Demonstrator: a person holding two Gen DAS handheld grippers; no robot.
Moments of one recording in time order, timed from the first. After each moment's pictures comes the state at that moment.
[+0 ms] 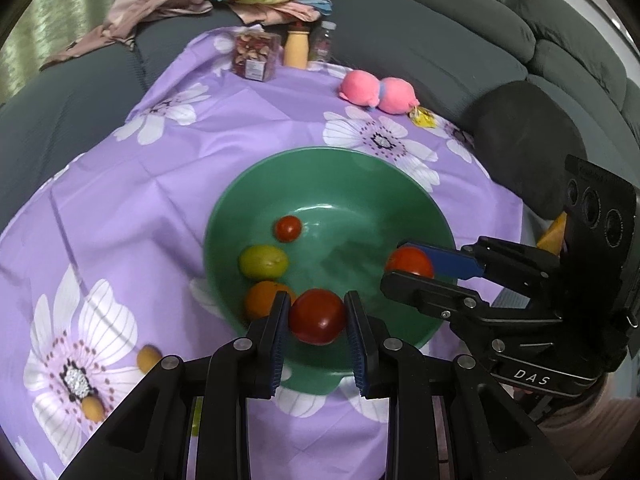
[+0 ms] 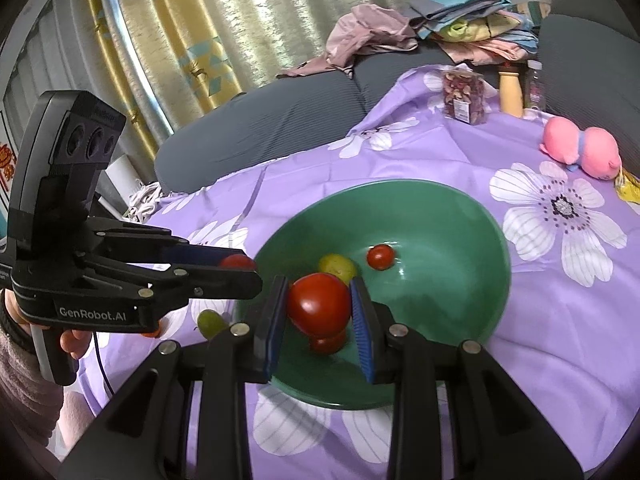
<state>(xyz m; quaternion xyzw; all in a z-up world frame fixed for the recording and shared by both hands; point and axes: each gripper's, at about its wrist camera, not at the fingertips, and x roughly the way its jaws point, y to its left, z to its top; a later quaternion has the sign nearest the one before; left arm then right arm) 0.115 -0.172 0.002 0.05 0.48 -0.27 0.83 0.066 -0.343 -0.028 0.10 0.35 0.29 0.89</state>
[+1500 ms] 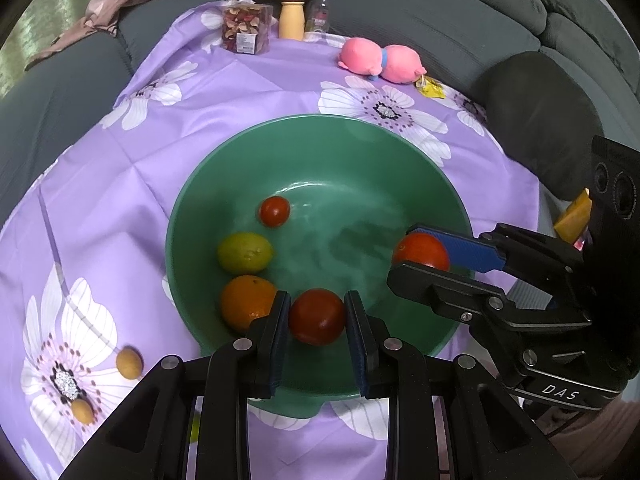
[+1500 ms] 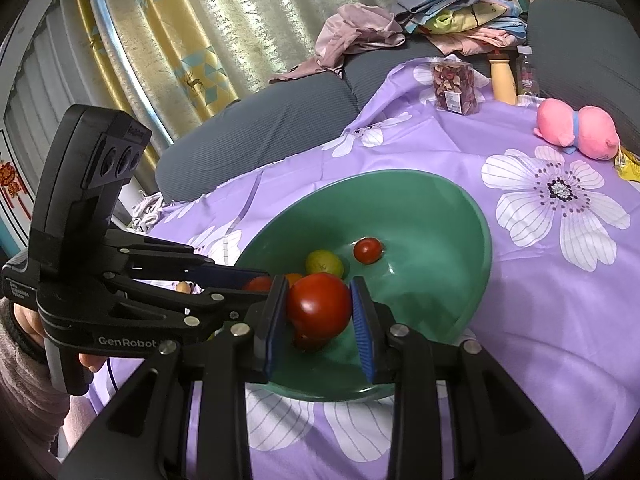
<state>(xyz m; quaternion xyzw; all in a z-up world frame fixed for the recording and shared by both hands) 0.122 -0.200 -0.019 0.08 0.51 -0.25 0.82 0.069 -0.355 -0.039 0.12 0.35 0.29 0.88</state>
